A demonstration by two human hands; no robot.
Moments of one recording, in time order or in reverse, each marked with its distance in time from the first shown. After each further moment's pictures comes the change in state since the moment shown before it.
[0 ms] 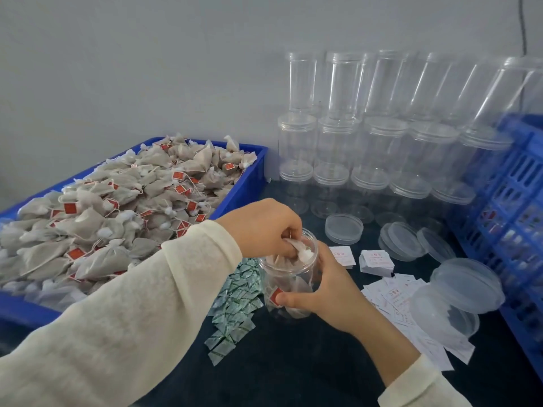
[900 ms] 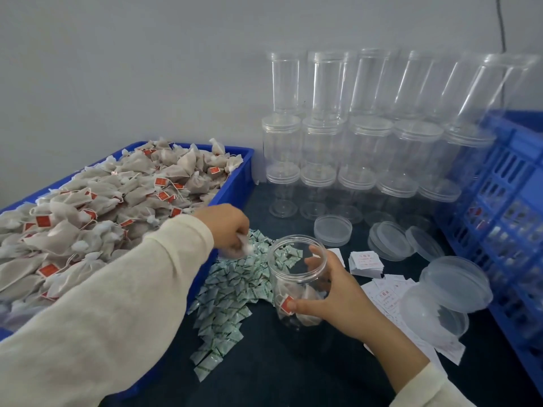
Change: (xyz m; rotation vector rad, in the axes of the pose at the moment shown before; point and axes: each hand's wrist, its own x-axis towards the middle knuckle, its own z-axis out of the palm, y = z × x) left_hand 0.040 -0.073 0.019 0.311 -0.190 -0.206; right_hand -0.003 0.030 -0.024 -0.005 0.059 0.100
